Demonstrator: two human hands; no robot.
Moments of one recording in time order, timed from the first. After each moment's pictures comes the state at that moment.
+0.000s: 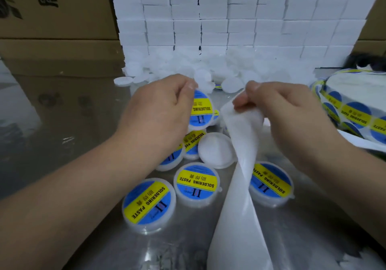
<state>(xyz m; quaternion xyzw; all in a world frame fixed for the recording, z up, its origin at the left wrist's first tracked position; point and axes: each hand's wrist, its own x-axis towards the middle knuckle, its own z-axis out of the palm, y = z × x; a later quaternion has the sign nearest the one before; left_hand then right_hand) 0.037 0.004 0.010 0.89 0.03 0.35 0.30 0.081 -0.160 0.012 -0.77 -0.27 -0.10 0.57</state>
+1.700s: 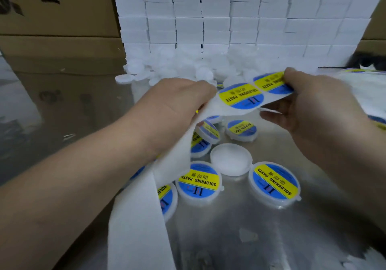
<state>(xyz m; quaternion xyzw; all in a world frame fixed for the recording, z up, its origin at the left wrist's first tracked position) 0.039 0.004 0.024 0.87 0.01 0.14 0.48 0.095 -0.162 0.026 -0.64 -0.06 -0.01 0.77</state>
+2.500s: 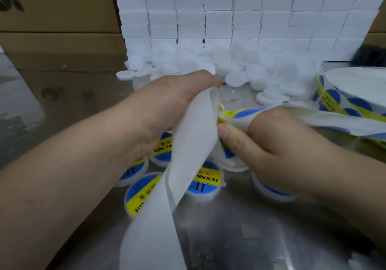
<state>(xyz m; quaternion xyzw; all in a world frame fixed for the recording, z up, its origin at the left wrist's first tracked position) 0.039 0.005 0.022 0.77 0.02 0.05 0.64 0.057 -0.156 0.011 -0.86 -0.46 -0.09 0.21</state>
